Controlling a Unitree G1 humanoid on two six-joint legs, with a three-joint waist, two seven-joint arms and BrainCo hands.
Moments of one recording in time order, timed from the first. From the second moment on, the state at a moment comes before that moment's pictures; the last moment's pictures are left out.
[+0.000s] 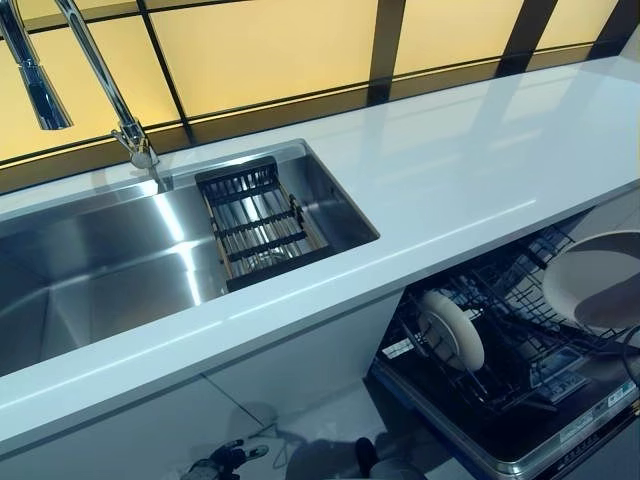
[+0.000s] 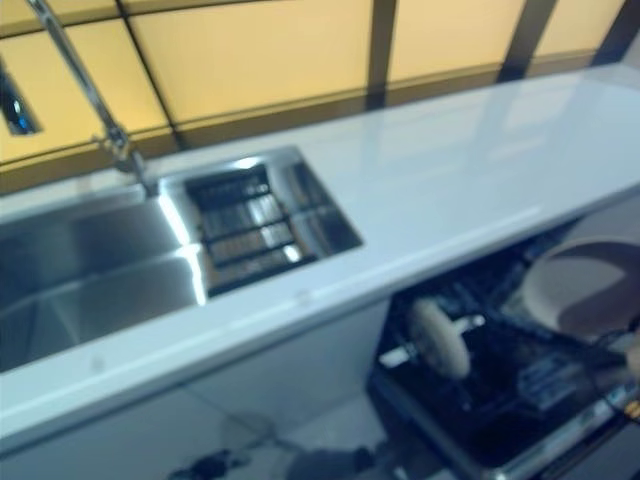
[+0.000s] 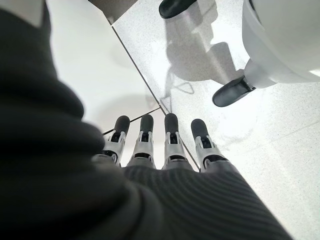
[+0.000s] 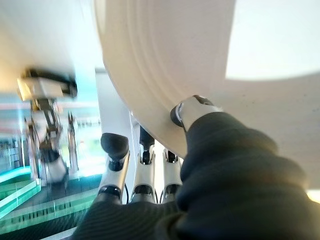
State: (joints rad) left arm -0.01 0.25 -0.29 1.14 -0.21 0.02 -0.06; right arm -0.26 -1.06 0.00 0.53 -0.31 0.43 -0.18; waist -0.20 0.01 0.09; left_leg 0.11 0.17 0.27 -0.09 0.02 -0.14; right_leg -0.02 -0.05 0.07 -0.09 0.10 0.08
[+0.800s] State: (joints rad) left arm -0.04 0.24 -0.30 1.14 -0.21 0.06 -0.06; right arm -0.51 -0.86 0.21 0.80 -0.35 0.71 -0.14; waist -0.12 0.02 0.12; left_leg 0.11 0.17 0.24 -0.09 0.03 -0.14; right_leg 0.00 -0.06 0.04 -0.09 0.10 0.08
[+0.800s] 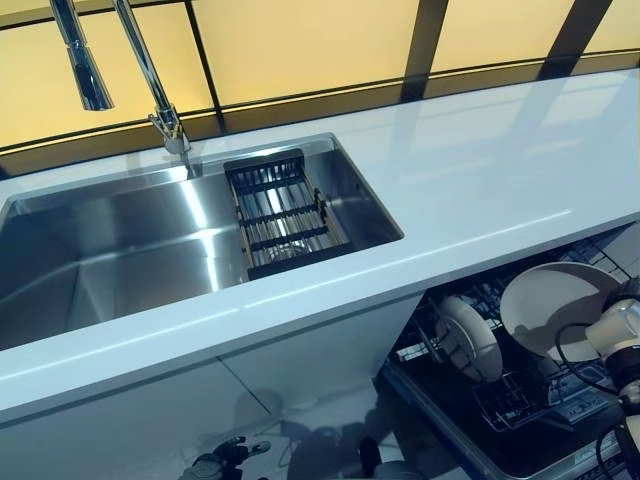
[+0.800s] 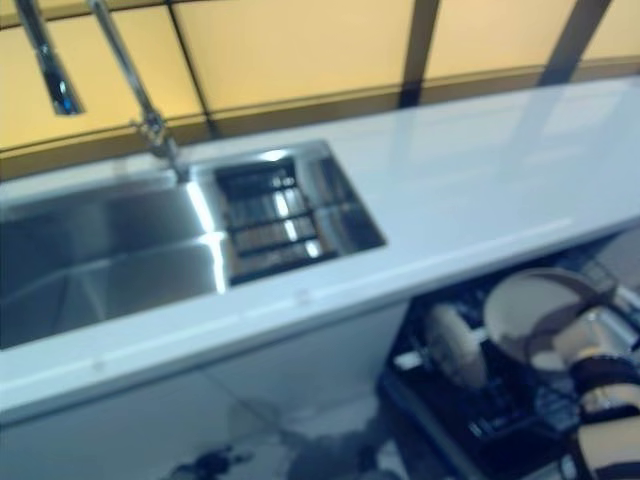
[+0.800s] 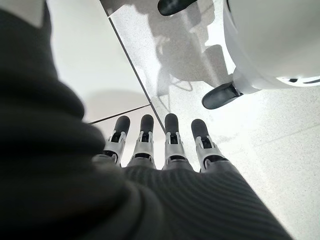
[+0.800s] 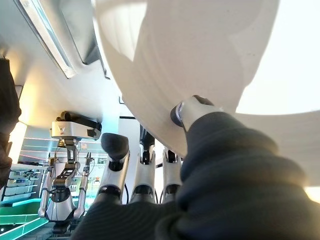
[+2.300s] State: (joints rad) left arm -0.05 0.26 -0.35 1.02 -0.21 0.15 -0.12; right arm -0.63 -0.68 0.35 1.09 -0.39 0.80 0.11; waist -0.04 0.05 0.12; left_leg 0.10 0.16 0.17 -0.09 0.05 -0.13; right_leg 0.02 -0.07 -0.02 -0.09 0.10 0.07
